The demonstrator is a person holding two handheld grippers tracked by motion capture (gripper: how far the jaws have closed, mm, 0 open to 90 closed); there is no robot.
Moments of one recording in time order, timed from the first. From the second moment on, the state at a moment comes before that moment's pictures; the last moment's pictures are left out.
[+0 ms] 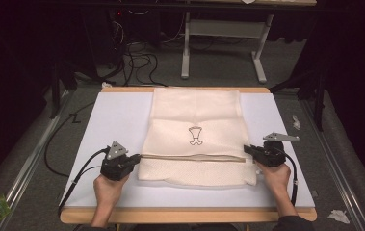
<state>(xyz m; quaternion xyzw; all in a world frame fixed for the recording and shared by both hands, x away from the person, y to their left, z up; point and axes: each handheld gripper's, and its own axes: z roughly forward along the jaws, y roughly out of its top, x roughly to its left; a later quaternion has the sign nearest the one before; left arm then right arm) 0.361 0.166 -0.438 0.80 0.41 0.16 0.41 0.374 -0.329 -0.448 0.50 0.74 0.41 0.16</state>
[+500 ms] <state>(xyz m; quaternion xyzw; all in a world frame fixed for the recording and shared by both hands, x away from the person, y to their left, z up) 0.365 0.165 -0.450 0.80 0.42 0.14 0.40 0.378 -0.326 -0.457 0.51 0.76 0.38 0.16</state>
